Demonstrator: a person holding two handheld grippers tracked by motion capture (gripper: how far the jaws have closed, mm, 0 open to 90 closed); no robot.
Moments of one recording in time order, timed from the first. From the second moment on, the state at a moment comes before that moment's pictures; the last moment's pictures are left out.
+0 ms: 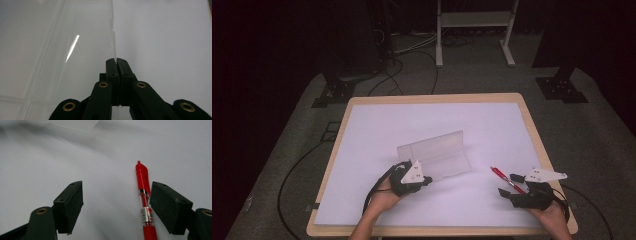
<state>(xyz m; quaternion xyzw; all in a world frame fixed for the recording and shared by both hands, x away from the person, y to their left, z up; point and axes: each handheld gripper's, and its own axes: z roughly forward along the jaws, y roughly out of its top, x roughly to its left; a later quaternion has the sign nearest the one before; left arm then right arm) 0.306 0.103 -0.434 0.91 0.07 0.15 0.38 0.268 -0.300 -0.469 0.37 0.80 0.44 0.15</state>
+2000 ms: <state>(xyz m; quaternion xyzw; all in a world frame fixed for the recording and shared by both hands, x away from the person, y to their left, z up) 0.306 0.086 -0.451 0.92 0.05 0.05 0.39 0.273 -0.305 -0.473 0.39 0.80 0.42 0.15</state>
